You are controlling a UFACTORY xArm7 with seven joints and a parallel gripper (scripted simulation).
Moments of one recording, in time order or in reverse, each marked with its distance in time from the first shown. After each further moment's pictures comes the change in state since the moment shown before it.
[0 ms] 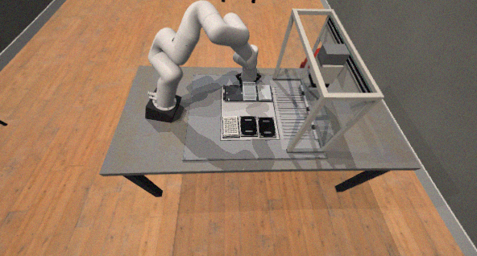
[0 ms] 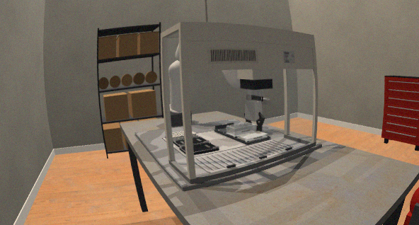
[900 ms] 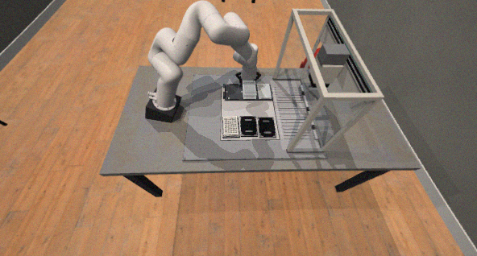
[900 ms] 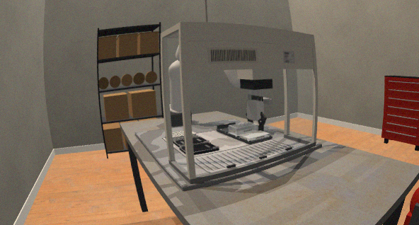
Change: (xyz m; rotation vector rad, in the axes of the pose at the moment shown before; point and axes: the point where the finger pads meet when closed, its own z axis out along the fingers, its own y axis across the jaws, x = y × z) arm 0.012 0.000 0.000 0.000 0.000 0.000
